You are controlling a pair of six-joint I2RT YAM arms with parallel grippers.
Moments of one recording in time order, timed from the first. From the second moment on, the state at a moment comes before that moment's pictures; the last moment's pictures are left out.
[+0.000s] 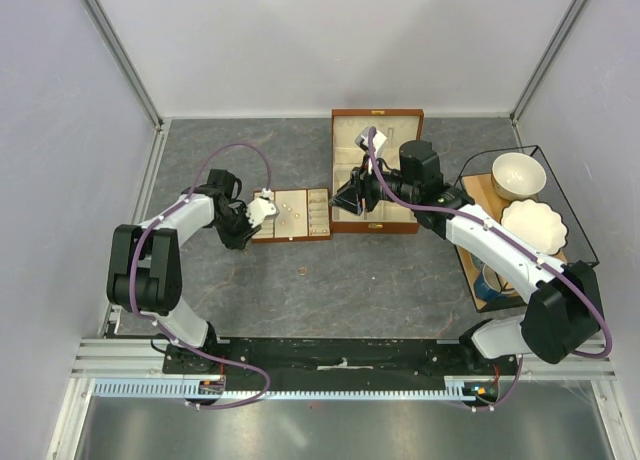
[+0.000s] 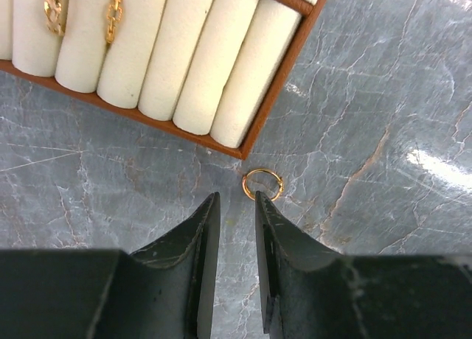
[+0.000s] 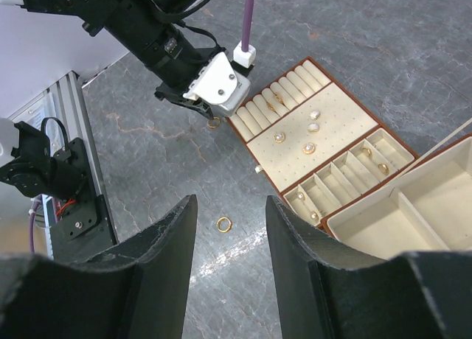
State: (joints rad) left arm -0.12 1.63 0.97 -0.68 0.27 0.97; right arm 0.54 1.39 1.09 -0.02 -0.62 0.16
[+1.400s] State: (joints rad) left arm -0.13 1.64 0.98 -0.76 0.37 0.97; right arm 0.54 1.39 1.08 -0.02 -0.62 0.16
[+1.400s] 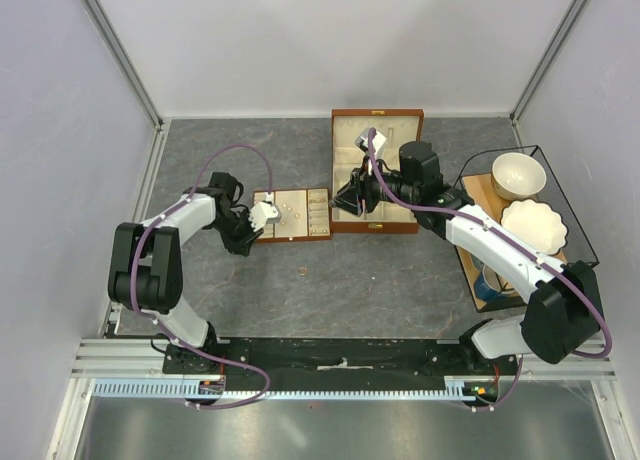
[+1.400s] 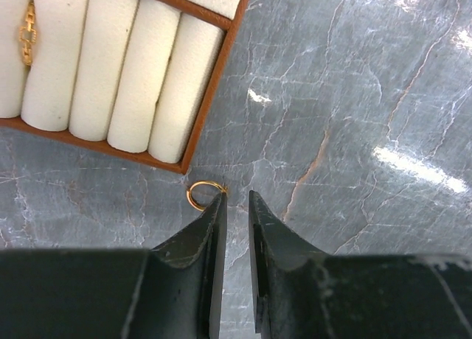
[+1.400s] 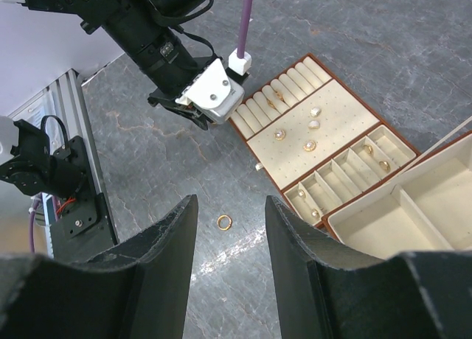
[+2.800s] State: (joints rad) left arm -0.13 1.68 1.00 -0.75 0.34 0.97; right arm 0.54 1.38 1.07 -0.02 -0.63 0.16
